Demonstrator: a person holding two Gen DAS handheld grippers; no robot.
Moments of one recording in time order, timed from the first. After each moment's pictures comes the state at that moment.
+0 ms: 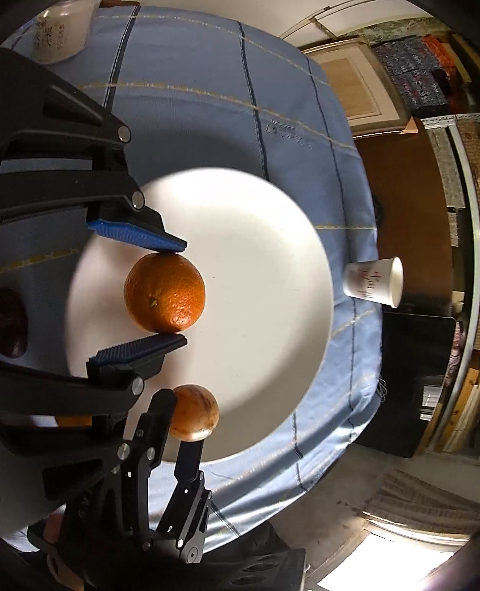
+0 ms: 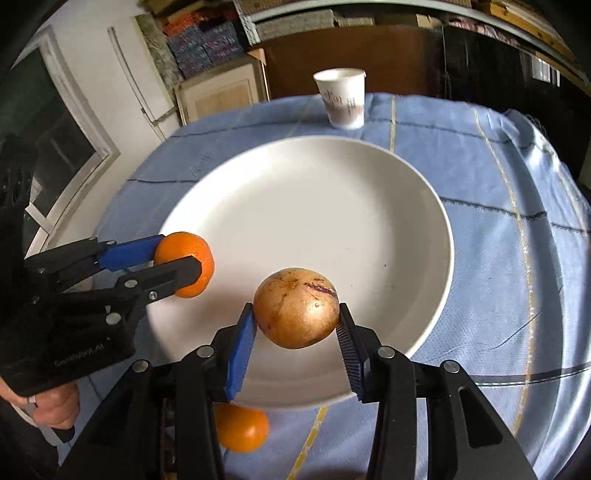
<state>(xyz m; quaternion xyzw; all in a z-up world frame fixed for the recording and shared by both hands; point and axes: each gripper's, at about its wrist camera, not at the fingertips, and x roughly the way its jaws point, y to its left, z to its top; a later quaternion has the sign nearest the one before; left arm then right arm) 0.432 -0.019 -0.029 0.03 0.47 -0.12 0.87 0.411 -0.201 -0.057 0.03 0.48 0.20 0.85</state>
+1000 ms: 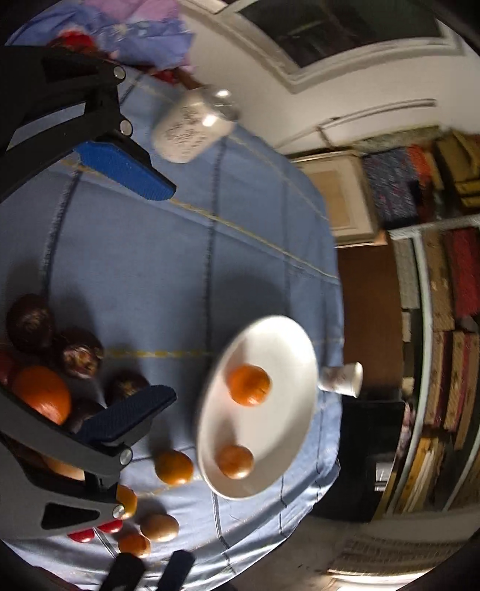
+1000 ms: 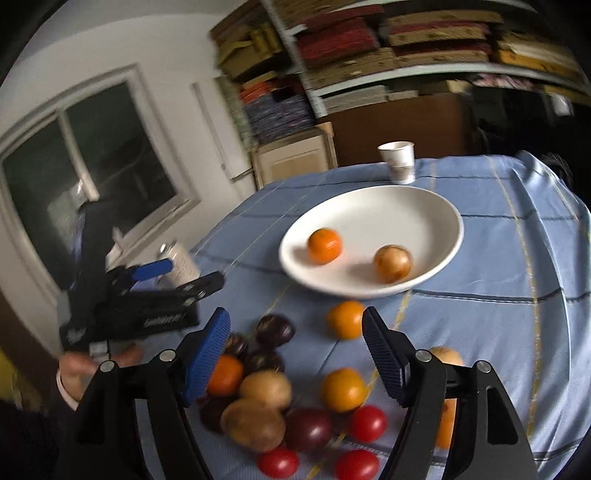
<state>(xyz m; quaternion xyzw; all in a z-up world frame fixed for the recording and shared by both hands) 0.280 0.035 -0.013 0.03 0.38 0.07 0.92 0.242 -0.220 -0.017 0.07 0.32 0.31 0.89</state>
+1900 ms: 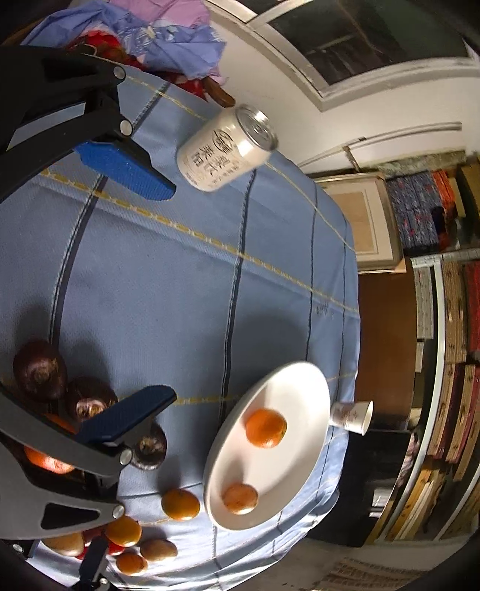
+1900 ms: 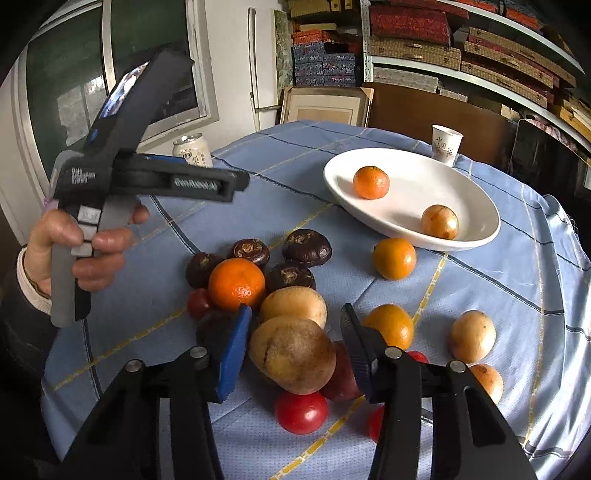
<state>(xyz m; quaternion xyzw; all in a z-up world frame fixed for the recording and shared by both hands) 0.275 0.075 -0.026 0.01 0.40 0.11 0.91 0.201 -0.163 -0.049 -0.11 0.37 0.33 0.86</state>
